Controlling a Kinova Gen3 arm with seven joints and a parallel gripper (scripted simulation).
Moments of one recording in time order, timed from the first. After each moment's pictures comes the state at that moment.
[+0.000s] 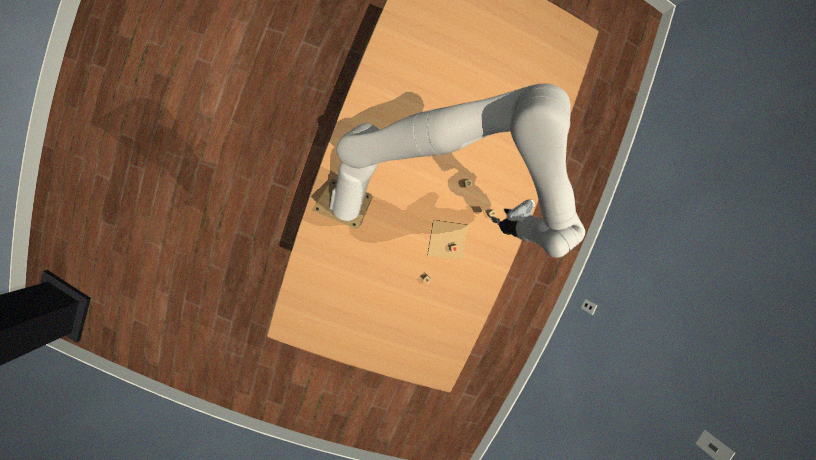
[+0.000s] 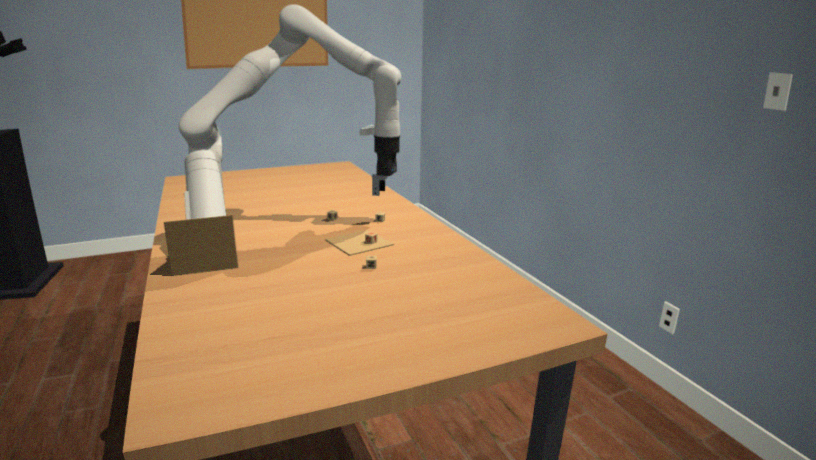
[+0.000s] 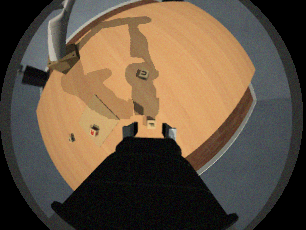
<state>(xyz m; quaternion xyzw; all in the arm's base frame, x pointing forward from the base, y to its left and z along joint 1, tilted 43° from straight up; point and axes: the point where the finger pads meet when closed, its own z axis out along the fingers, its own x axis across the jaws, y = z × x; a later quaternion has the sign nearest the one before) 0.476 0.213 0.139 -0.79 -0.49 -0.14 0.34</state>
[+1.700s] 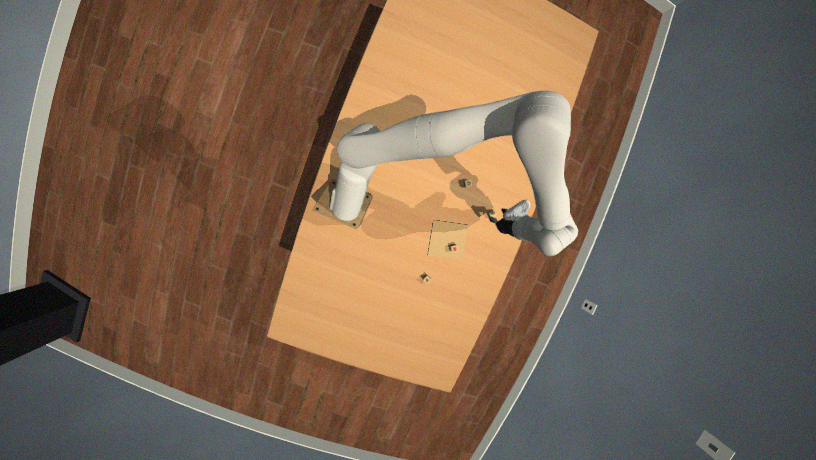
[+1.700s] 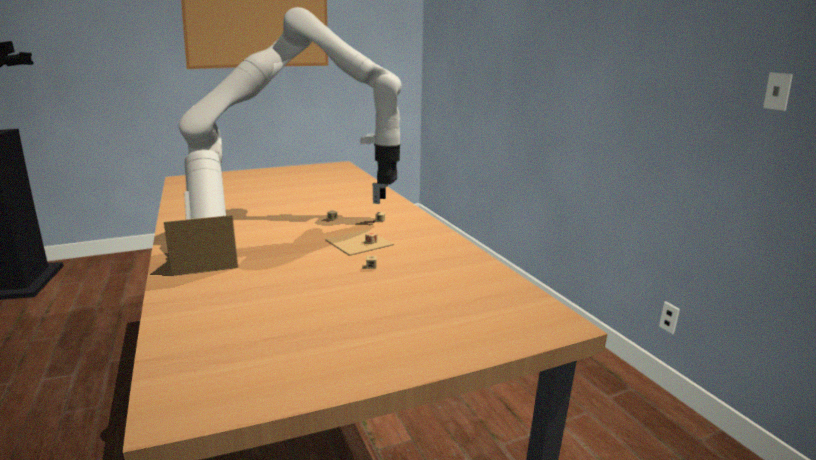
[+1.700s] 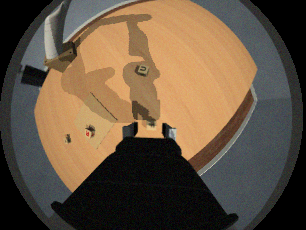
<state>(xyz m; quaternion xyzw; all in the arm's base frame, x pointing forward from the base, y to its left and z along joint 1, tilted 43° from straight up) 0.475 0.230 0.120 -0.79 -0.49 -0.14 0.34</state>
